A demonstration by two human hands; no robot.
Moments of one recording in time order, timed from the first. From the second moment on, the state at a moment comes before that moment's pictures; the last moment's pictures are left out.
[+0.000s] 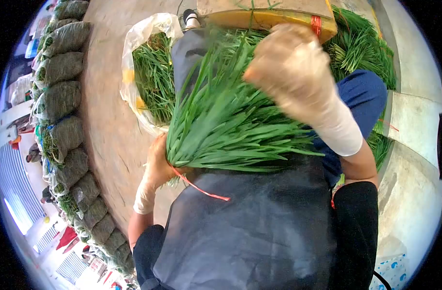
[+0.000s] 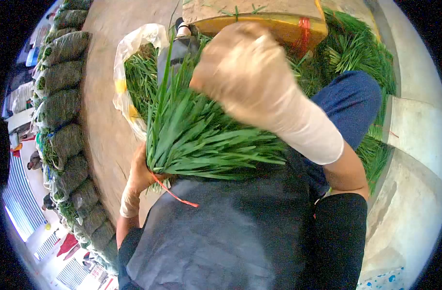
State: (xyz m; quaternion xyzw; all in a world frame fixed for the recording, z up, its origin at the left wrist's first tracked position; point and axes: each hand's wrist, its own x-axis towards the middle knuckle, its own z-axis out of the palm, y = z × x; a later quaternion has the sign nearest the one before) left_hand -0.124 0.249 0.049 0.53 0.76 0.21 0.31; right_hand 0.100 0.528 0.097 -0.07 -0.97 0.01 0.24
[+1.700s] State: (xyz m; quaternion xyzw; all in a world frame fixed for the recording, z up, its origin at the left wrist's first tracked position) left_hand -0.053 0.311 0.057 0.07 0.72 0.51 0.46; right_hand 0.135 0.557 0.062 -0.28 -0.81 0.40 0.32
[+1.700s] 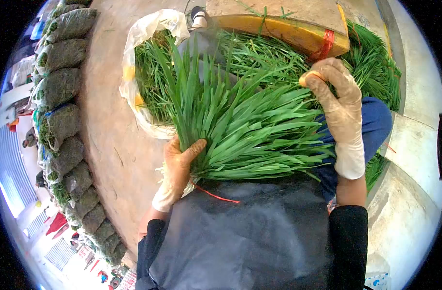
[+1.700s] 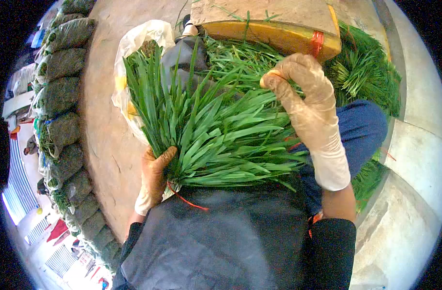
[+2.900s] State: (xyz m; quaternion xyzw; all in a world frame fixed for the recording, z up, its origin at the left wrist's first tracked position) left_hand -0.064 0.327 0.048 0.08 0.71 0.52 0.46; right_hand 0.141 0.506 0.081 -0.20 -0.95 0.24 0.07
